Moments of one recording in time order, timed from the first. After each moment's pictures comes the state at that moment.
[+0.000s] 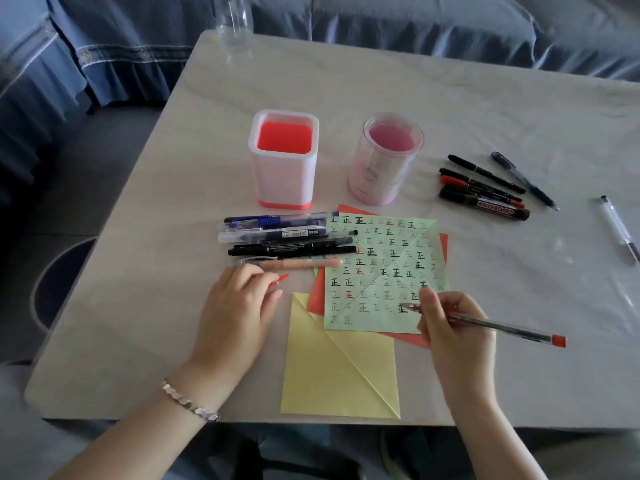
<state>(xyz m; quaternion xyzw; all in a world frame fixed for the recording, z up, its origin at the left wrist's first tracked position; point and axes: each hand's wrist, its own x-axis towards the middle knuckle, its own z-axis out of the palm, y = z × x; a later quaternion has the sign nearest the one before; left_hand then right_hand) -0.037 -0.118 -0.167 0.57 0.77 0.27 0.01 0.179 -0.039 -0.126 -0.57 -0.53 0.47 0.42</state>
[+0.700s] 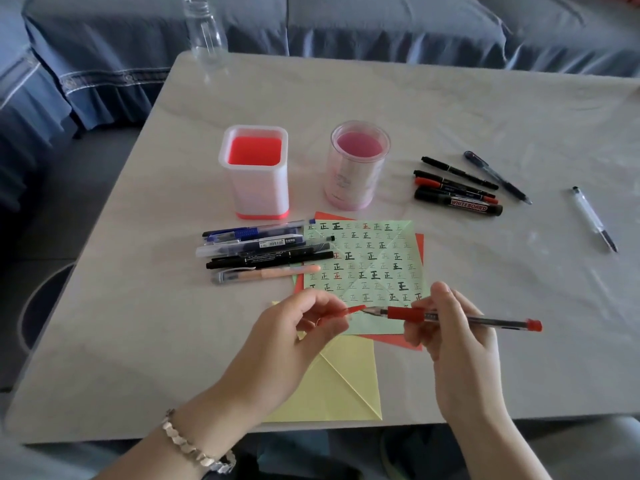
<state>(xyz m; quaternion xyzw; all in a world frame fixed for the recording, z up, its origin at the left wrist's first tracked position) 0.032 -0.109 -0.097 0.50 0.62 0.45 0.40 0.188 -0.050 -0.082 -0.51 -0.42 0.59 0.47</state>
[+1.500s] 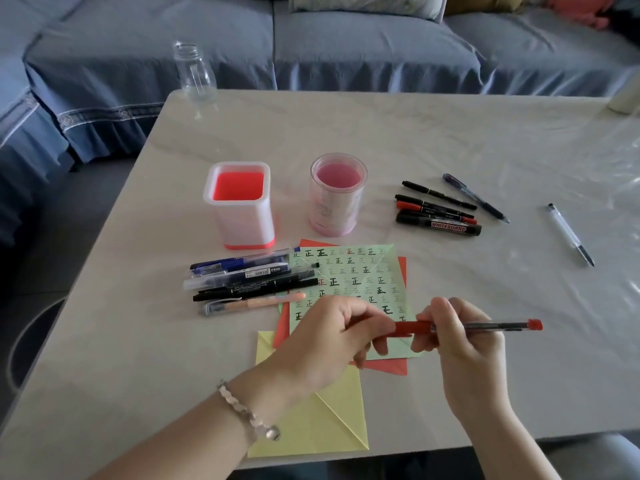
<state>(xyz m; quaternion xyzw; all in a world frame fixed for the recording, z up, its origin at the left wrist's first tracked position) 0.063 -0.058 -0.077 0.49 0.54 0.41 0.55 0.209 -0.023 -0.084 -0.49 -0.49 0.52 0.50</state>
